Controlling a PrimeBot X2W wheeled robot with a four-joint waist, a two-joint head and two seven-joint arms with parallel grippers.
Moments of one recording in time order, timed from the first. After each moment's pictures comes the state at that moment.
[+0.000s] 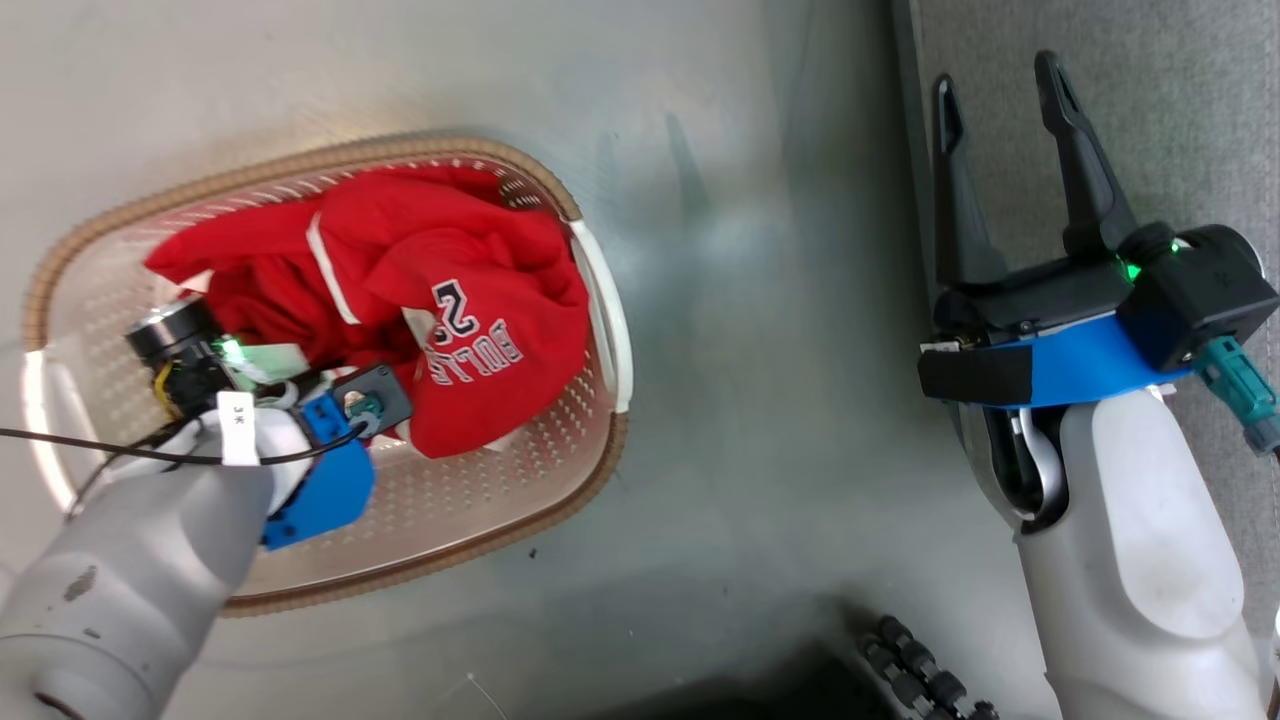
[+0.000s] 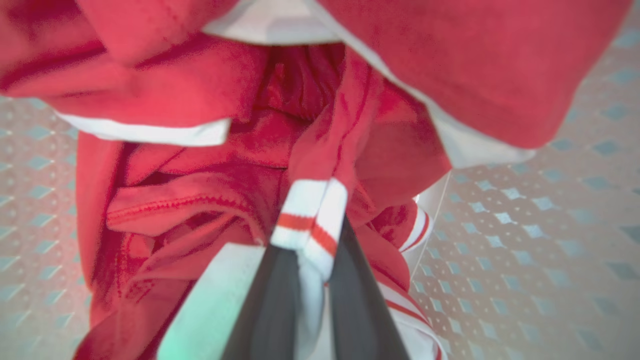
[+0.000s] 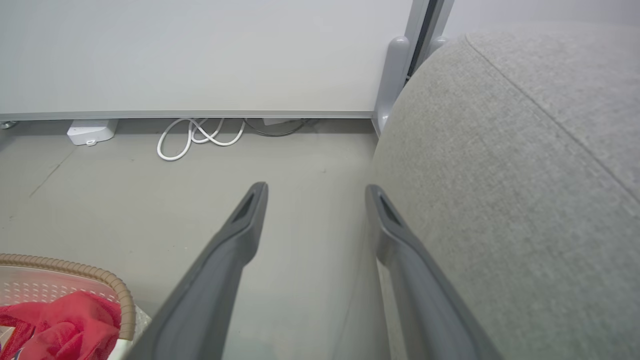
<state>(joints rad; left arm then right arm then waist) -1.06 0.30 -1.28 1.24 -0.14 -0.13 -0.15 -0.57 -0.05 0.07 0.16 0.03 0.13 -0.26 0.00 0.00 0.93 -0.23</state>
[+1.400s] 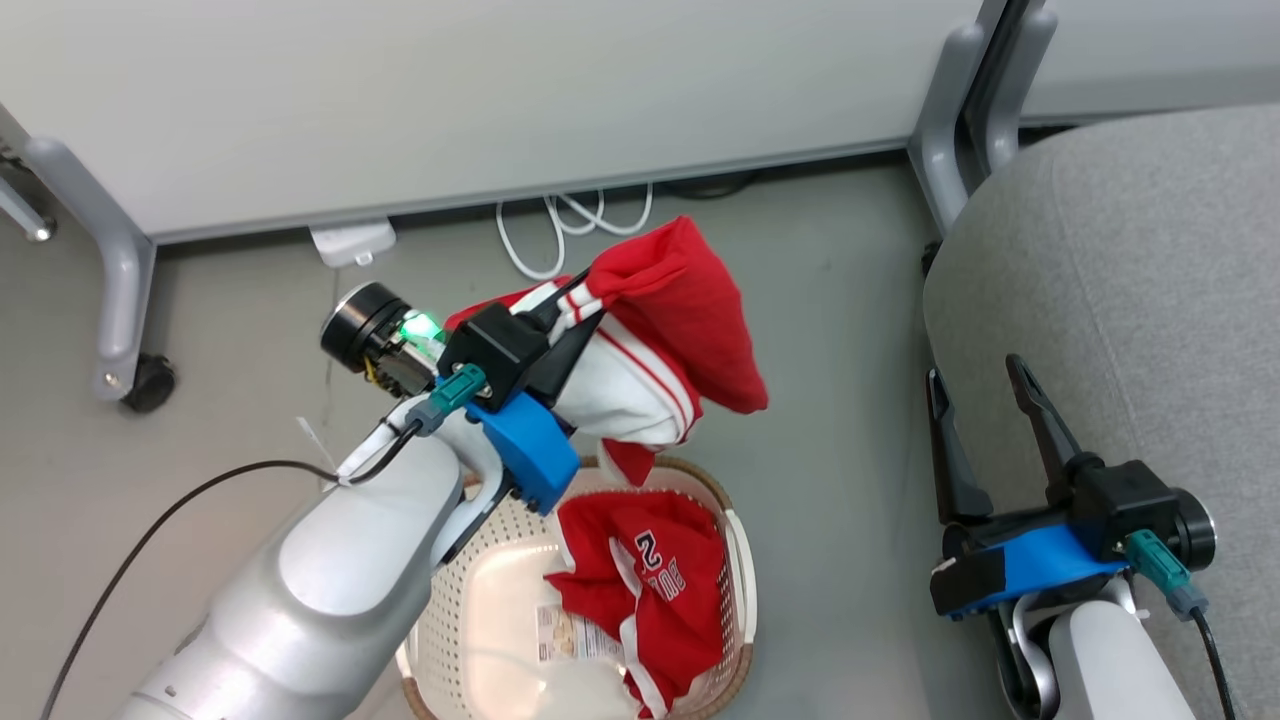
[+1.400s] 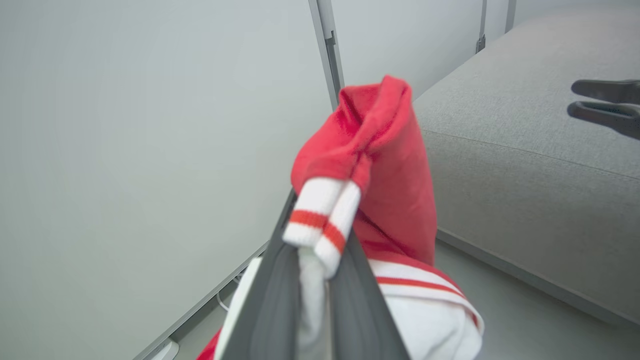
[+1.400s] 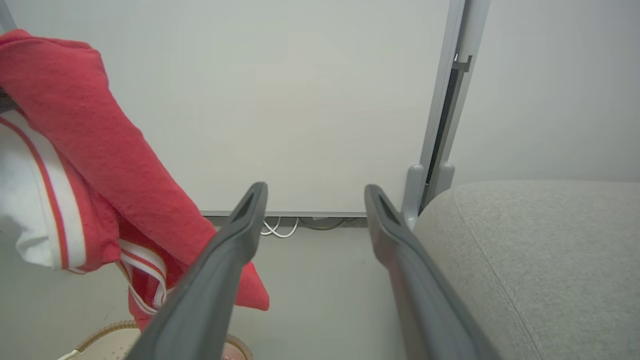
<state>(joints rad) -0.86 0.23 -0.89 0.62 -0.41 -0.04 -0.26 -0.25 -0.05 0.01 0.28 -0.01 0.13 -0.26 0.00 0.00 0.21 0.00</state>
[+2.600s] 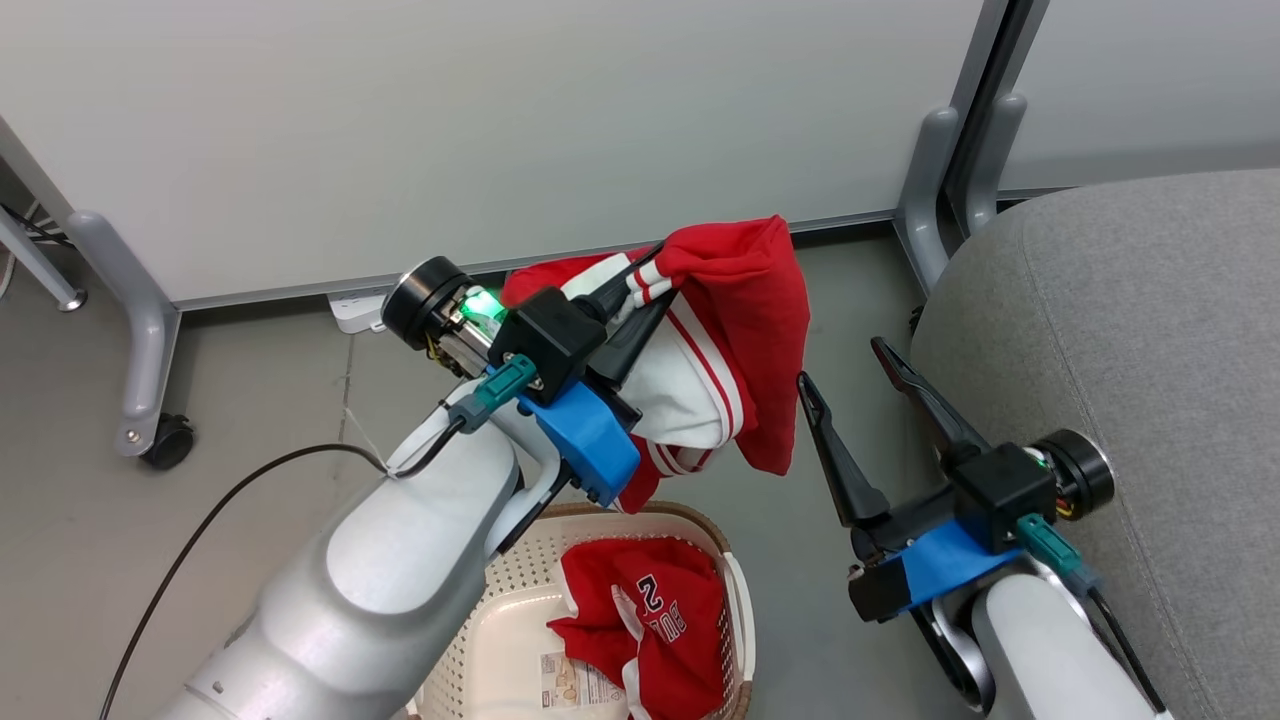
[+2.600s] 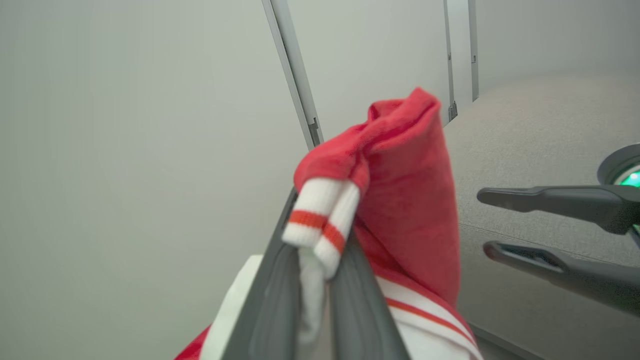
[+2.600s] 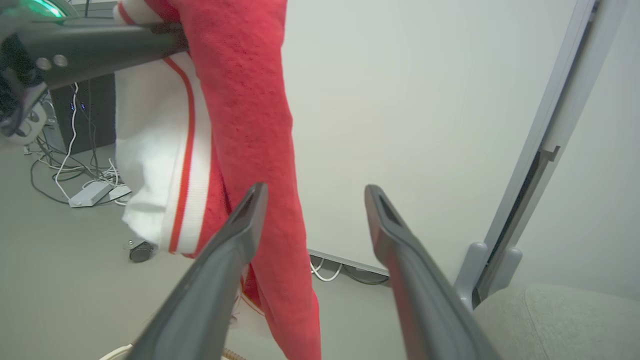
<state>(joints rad) -0.86 0.15 -0.84 0.54 -0.38 -0.06 -0.26 -0.32 -0.12 0.27 0.28 0.01 0.13 -0.26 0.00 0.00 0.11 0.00</state>
